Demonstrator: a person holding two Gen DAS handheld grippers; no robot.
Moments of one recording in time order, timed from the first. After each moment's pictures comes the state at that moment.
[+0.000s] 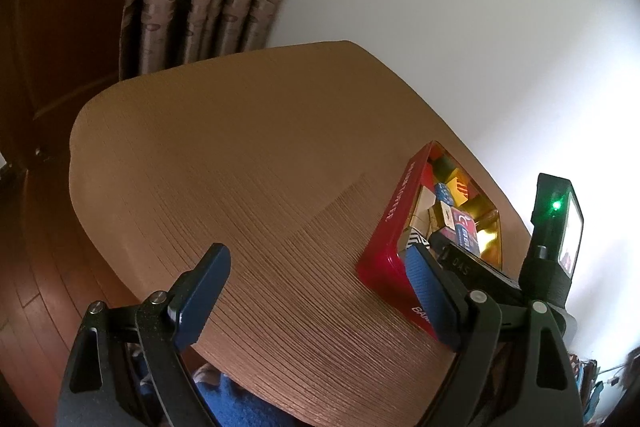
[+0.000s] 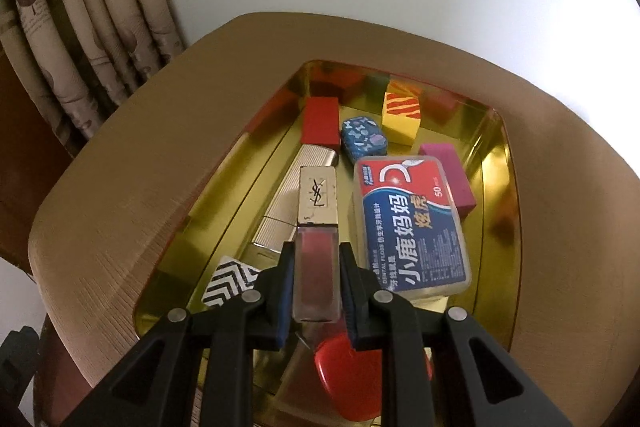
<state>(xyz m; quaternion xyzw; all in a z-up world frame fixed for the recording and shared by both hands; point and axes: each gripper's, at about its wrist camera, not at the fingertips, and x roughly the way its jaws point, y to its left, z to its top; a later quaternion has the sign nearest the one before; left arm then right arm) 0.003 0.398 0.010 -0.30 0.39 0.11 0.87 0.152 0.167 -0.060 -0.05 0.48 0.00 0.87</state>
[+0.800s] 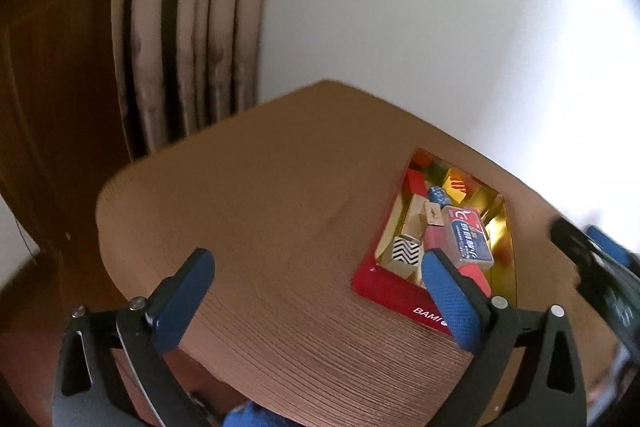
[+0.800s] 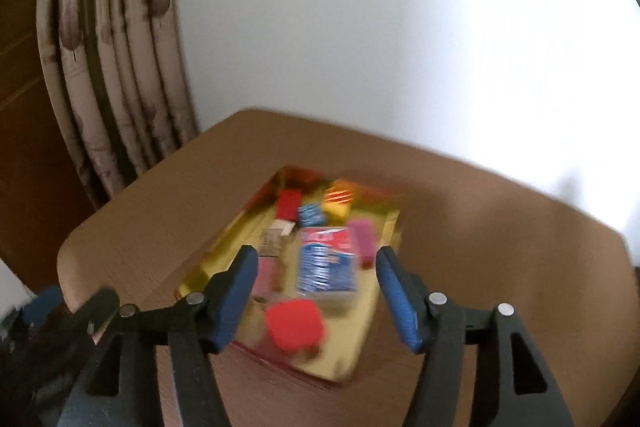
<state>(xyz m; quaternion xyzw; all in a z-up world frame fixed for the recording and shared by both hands) -0.006 0.341 0.046 -0.15 0.33 0.14 0.92 0.042 0.140 0.055 -0.09 0.33 -0.01 0.94</state>
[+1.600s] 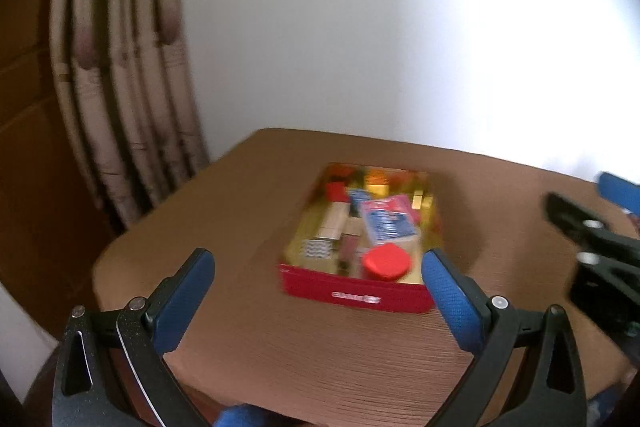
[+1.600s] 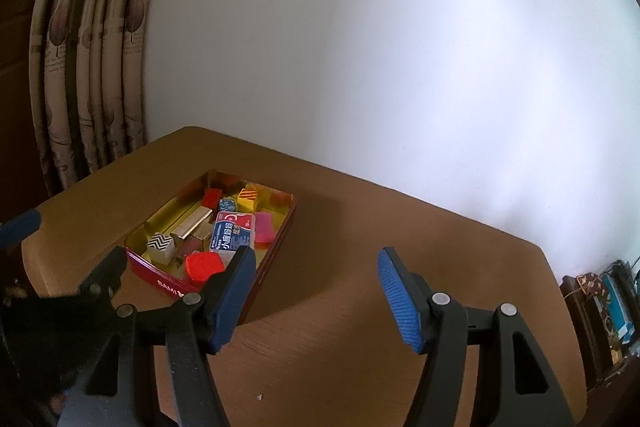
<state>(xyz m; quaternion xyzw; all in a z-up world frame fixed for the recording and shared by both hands) -0.034 0.246 0.072 -0.01 0.28 0.06 0.96 -0.056 0.106 0.091 -0.15 0.27 -0.11 0.94</state>
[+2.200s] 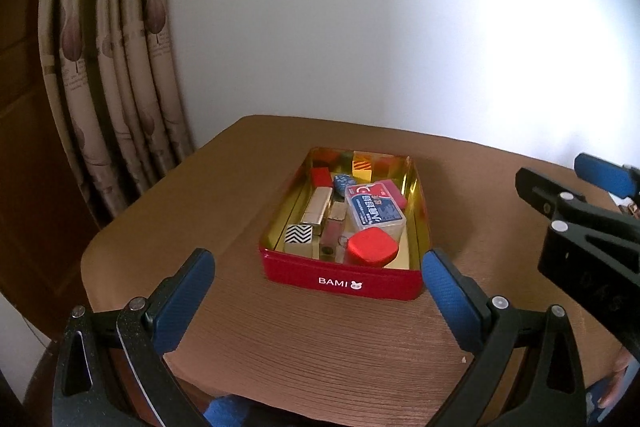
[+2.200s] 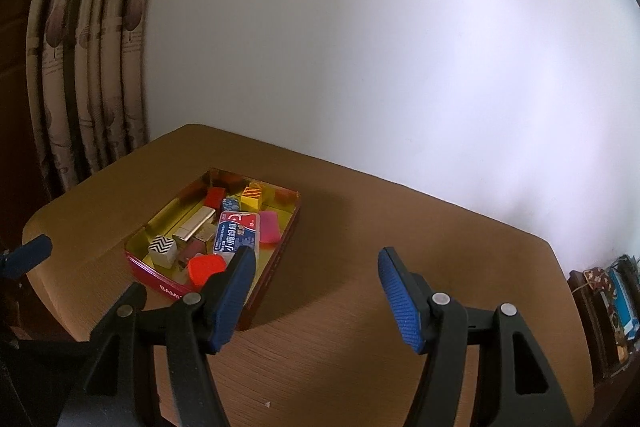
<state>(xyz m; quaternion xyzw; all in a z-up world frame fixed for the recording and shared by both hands) -0.033 0.239 0.062 -0.01 0.30 0.05 0.95 -0.040 0.105 0.084 -0.15 0.28 -0.10 0.94</state>
